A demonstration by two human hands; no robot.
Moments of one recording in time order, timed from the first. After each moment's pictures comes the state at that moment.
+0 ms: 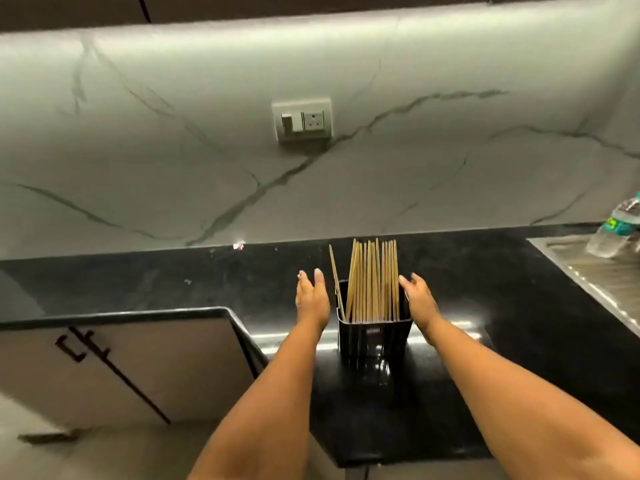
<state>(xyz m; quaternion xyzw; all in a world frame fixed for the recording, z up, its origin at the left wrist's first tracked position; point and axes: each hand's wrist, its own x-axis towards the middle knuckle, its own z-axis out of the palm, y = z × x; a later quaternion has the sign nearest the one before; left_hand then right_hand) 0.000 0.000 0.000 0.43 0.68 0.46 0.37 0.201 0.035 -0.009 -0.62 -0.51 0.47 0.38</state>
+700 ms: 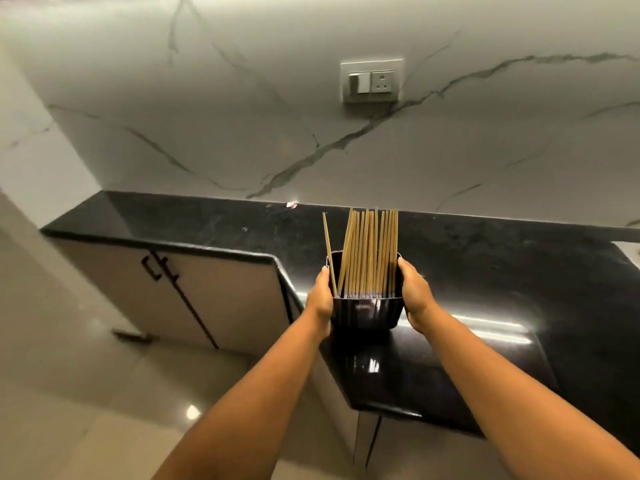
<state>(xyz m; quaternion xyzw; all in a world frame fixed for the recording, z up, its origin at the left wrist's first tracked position) -0.023 -0.086 -0.016 0.23 0.58 0.57 0.53 0.132 -0.014 0.000 -0.46 -0.51 0.63 0.35</state>
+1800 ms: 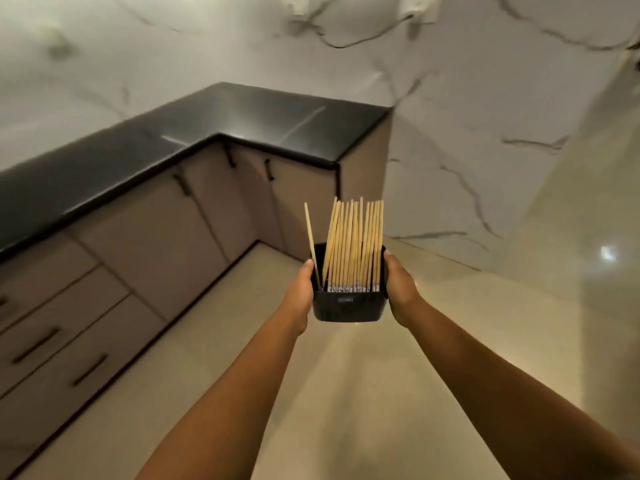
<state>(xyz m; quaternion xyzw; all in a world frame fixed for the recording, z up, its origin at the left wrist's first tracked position) 0.269 -0.981 -0.026 -0.41 0.56 0.70 -0.15 0.138 -0.865 -0.030 0.15 -0.67 0.63 -0.36</state>
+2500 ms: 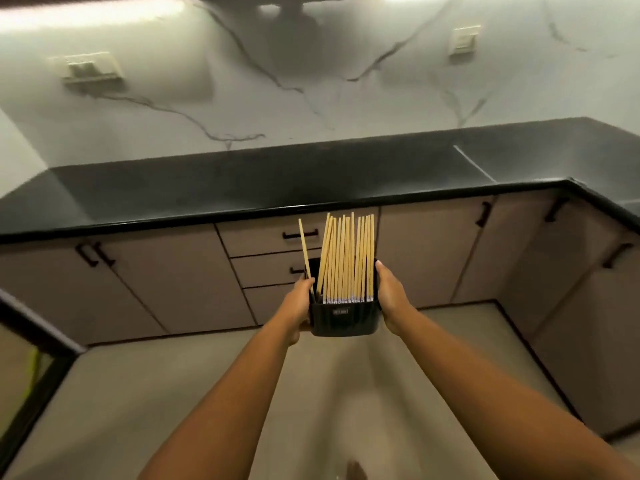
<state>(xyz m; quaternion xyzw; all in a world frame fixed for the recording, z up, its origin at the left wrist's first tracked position) 0.712 -1.233 0.000 -0.65 0.33 0.57 -0.38 0.538 -1.280 -0.024 0.46 -0.52 0.41 -0.59</state>
